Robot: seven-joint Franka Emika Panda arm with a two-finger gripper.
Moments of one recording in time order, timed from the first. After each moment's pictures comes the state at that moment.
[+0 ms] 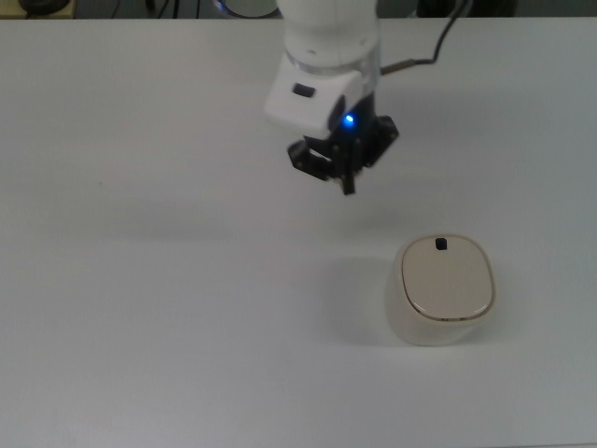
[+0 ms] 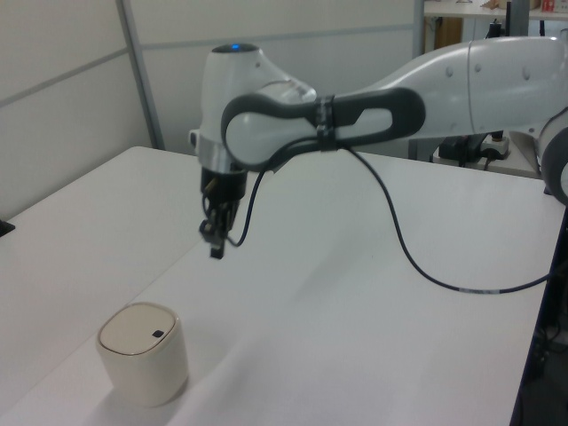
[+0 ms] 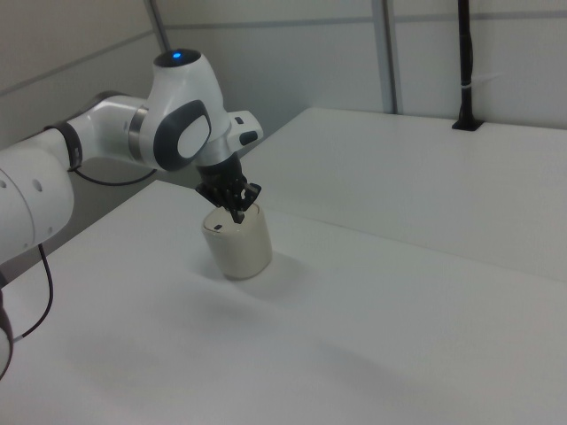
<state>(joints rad) 0.15 0.36 0.04 -1.40 0.10 1.98 -0.12</state>
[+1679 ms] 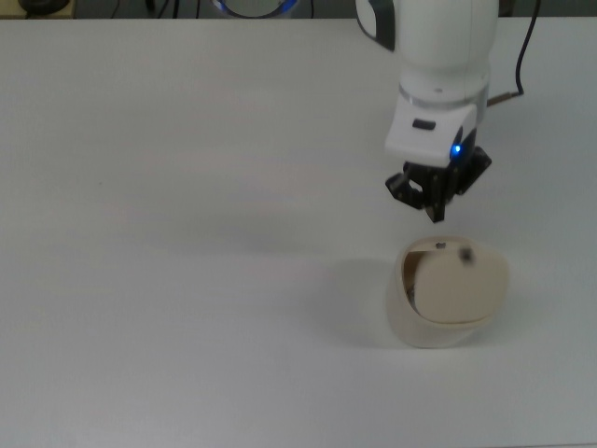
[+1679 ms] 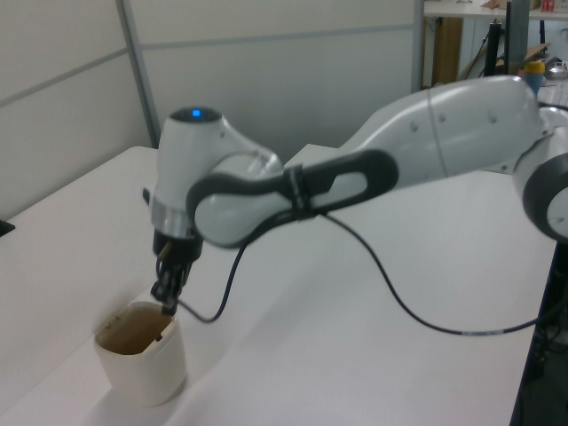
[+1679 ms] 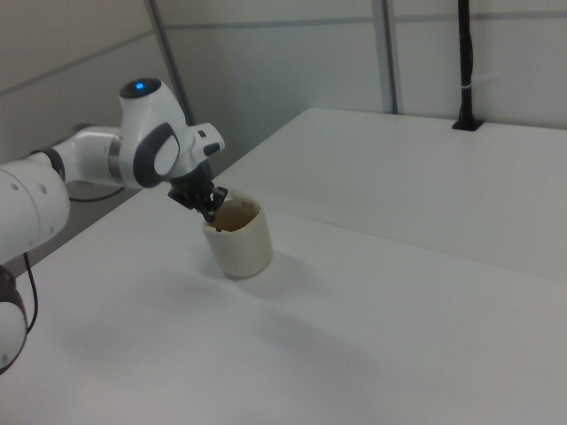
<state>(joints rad) 0.30 0.45 0.04 -1.38 0.08 2.12 -0.03</state>
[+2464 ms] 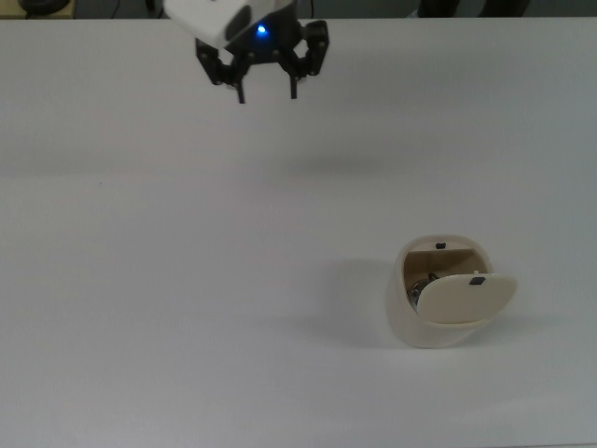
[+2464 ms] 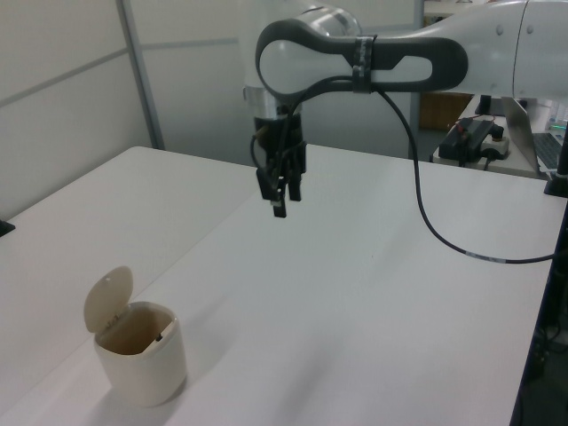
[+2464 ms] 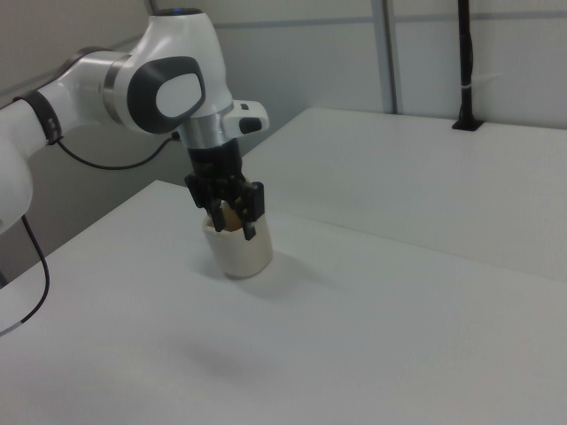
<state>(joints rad) 0.24 0.21 -0.22 -1.38 0.07 1.55 -0.06</state>
